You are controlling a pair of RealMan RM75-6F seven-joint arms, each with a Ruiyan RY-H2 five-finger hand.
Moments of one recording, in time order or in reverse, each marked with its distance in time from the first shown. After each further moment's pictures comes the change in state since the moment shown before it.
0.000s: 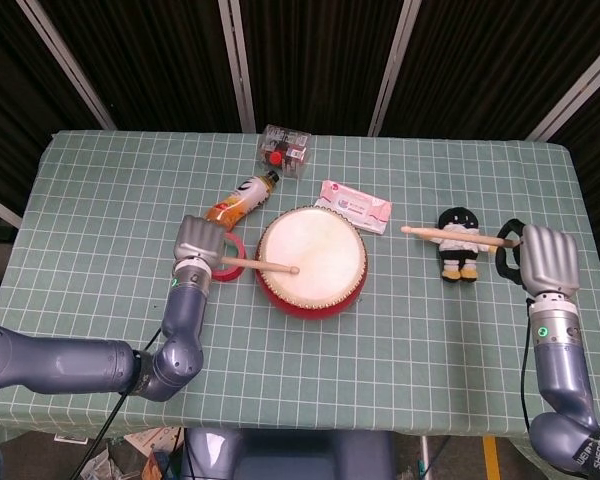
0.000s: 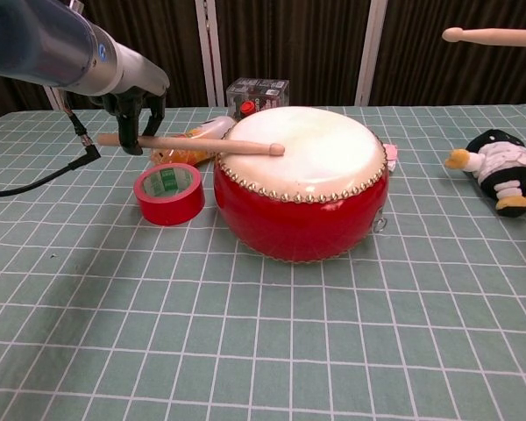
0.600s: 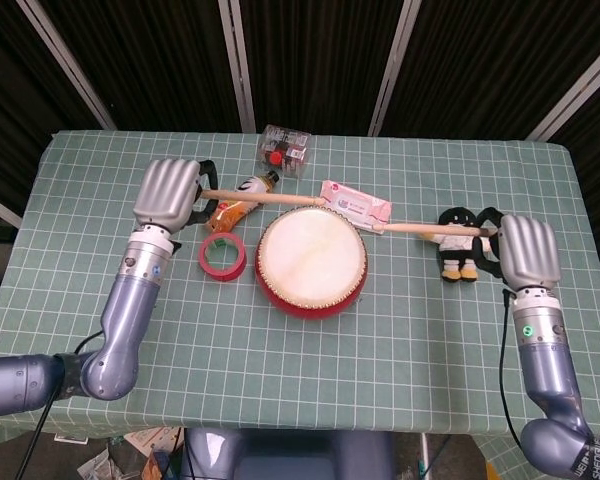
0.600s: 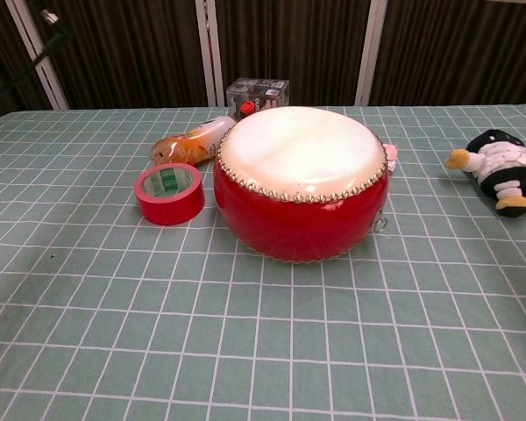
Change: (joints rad) left arm 0.265 0.229 -0.126 -0.211 0.635 0.025 -0.642; right arm 0.026 0.024 0.059 -0.103 -0.046 0.010 0.008
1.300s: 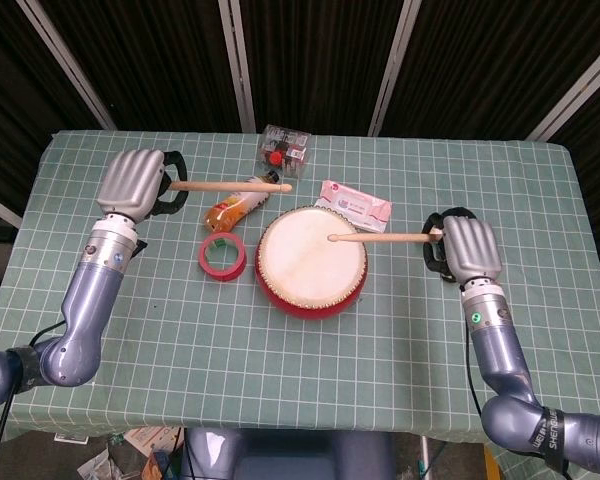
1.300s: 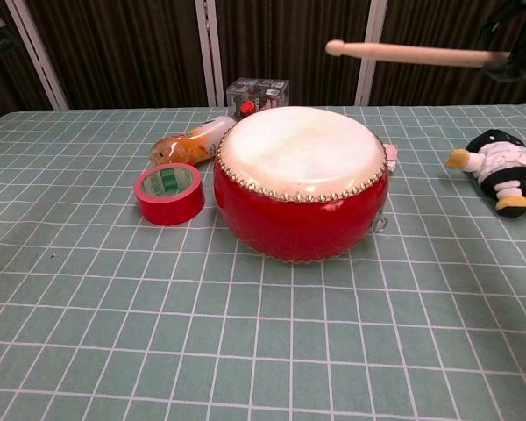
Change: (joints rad) left arm 0.087 0.105 0.030 0.064 0.075 -0.156 -0.160; right arm 0.163 -0.154 -0.004 0.061 0.192 -0.063 -0.139
